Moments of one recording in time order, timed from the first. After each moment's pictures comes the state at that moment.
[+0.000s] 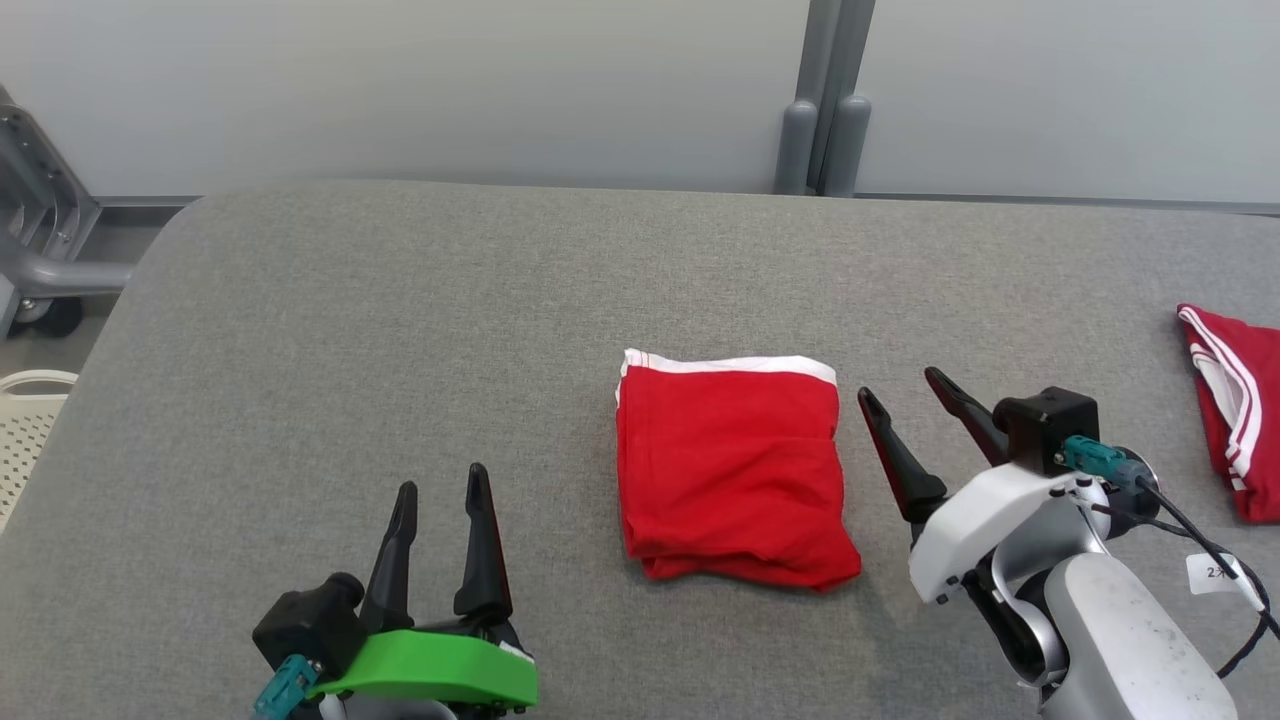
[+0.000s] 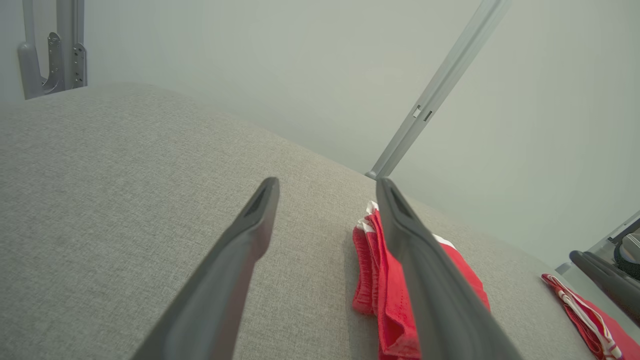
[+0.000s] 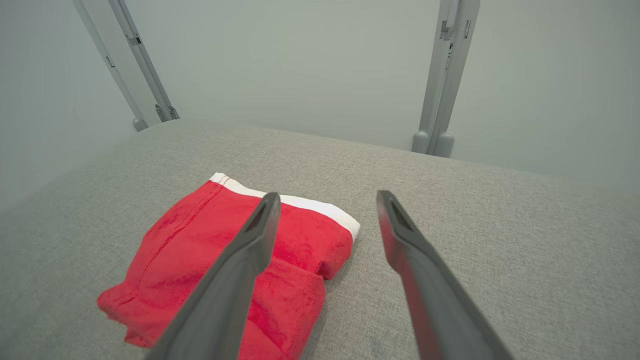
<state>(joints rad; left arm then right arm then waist) 0.01 0.05 -0.34 0.06 -0.59 0.16 -0.26 -0.25 -0.17 0.25 0.23 0.29 0.13 0.00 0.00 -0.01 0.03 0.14</state>
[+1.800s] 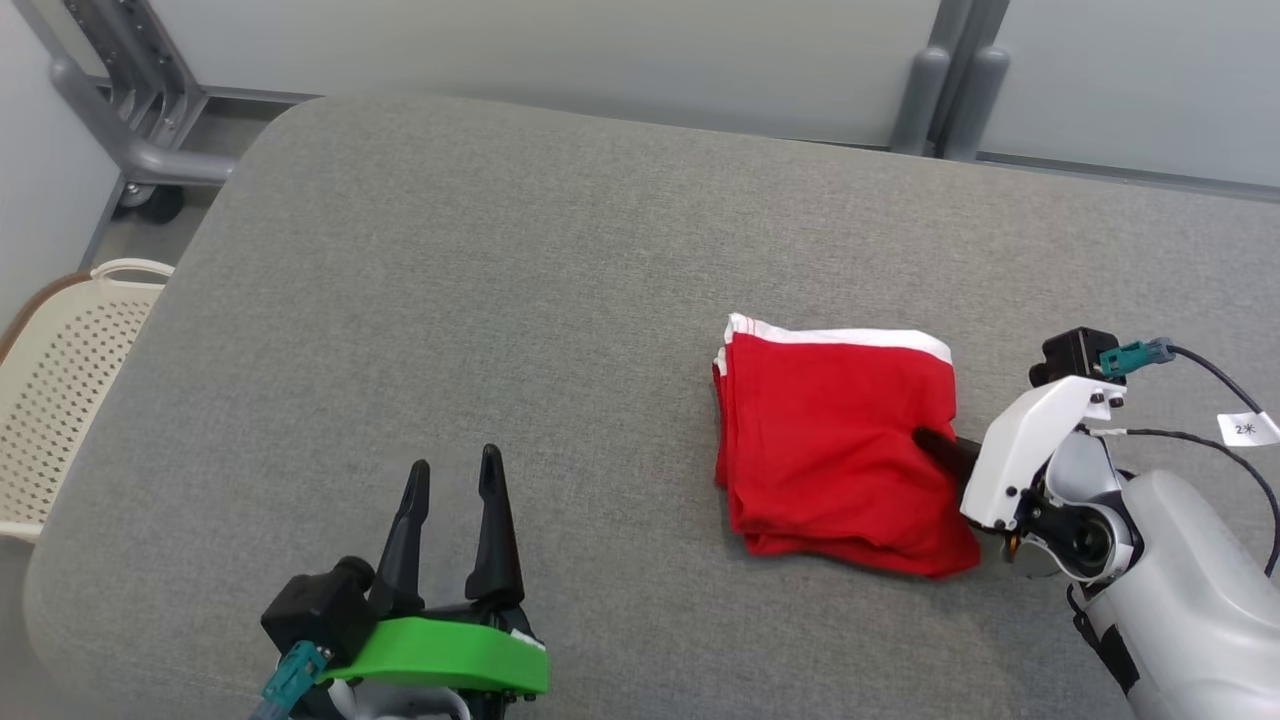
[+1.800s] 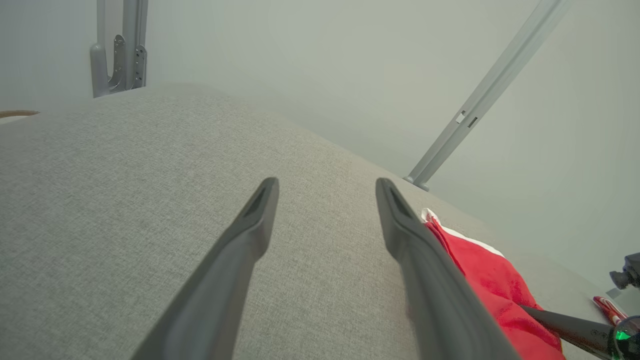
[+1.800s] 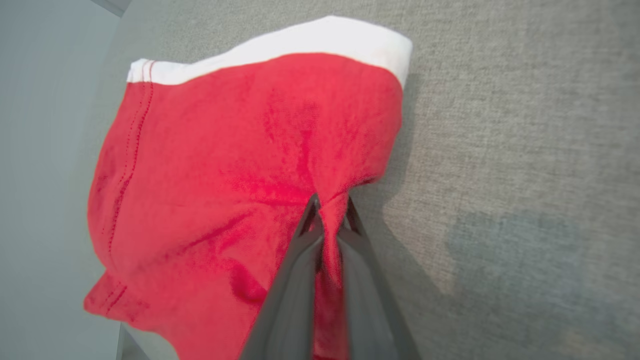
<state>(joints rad) -0.02 0.05 -0.36 0.05 -0.58 0.15 -0.26 -0.45 -0.23 0.19 0.55 0.78 0.13 0.51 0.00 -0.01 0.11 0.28</state>
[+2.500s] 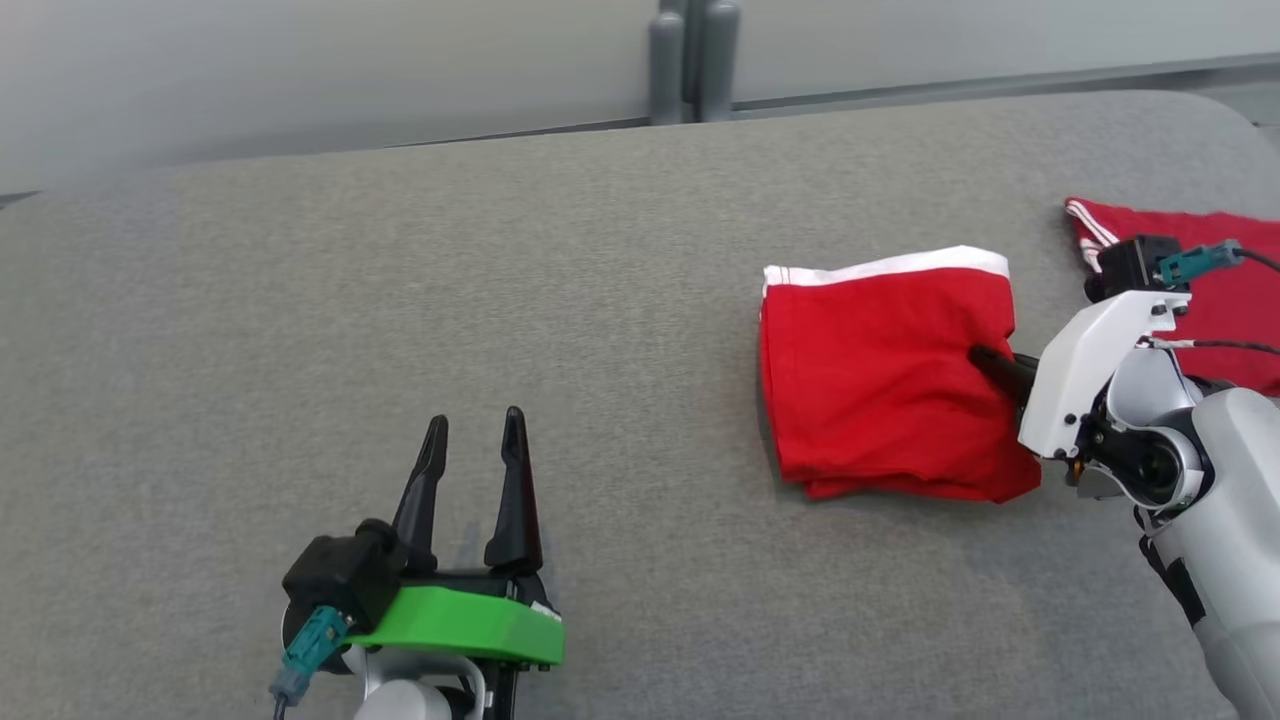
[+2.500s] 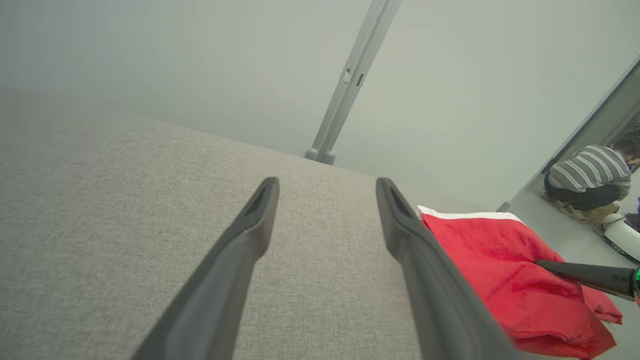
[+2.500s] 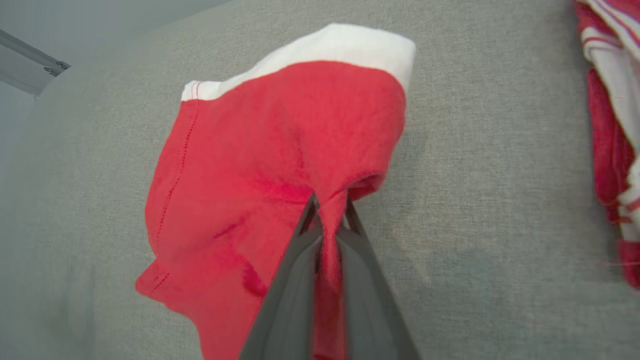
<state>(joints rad) -0.07 0.05 -0.39 0.05 -0.52 0.13 -0.26 -0.53 -0.36 0.22 0.46 0.75 0.13 0.57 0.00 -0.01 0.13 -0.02</state>
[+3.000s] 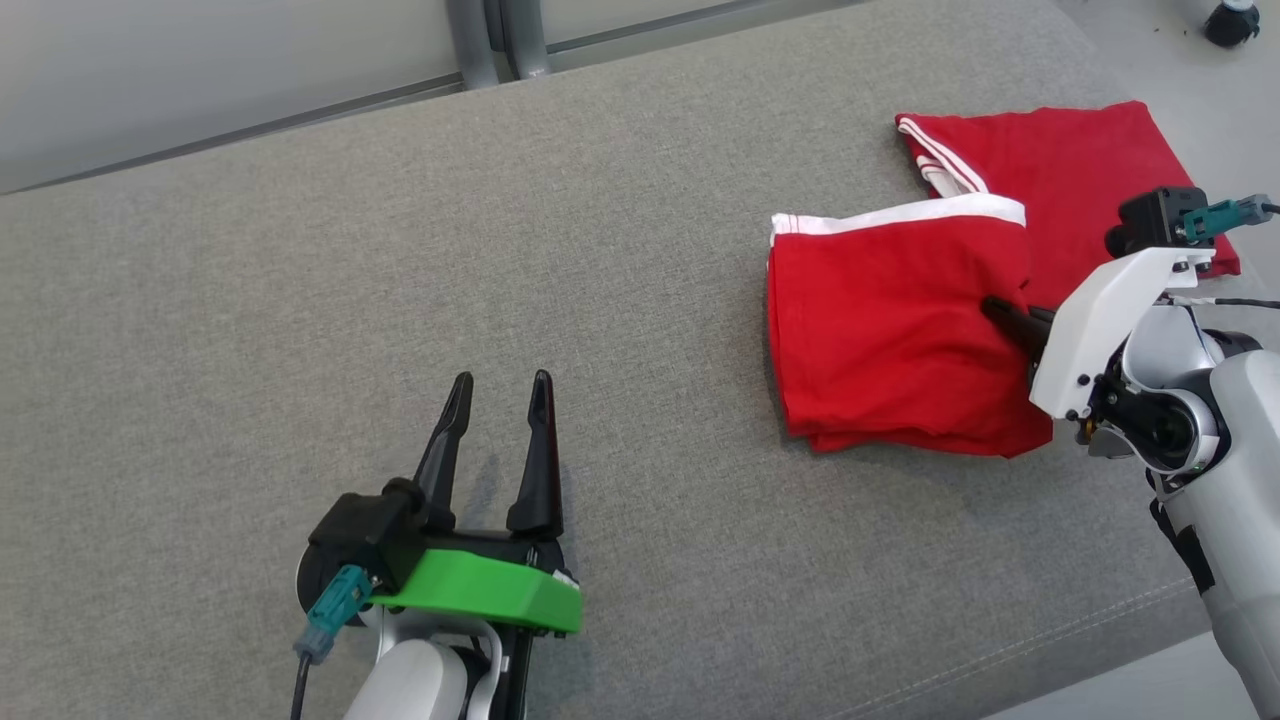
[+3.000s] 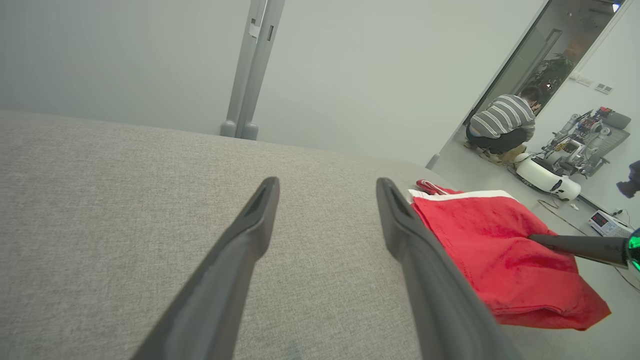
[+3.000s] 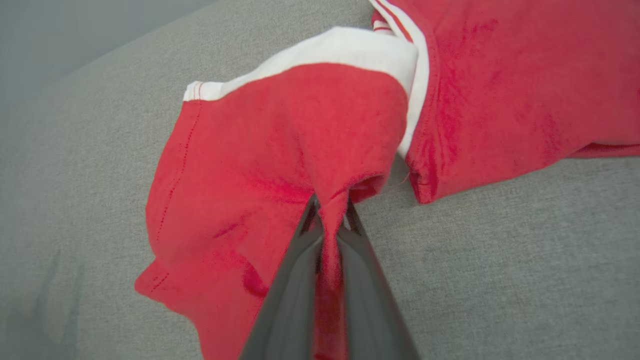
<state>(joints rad) -0.16 0.05 -0.42 0.09 -0.48 0.11 -0.26 -0.58 -0.37 0.20 0.43 0.72 0.13 0.58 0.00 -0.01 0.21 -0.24</state>
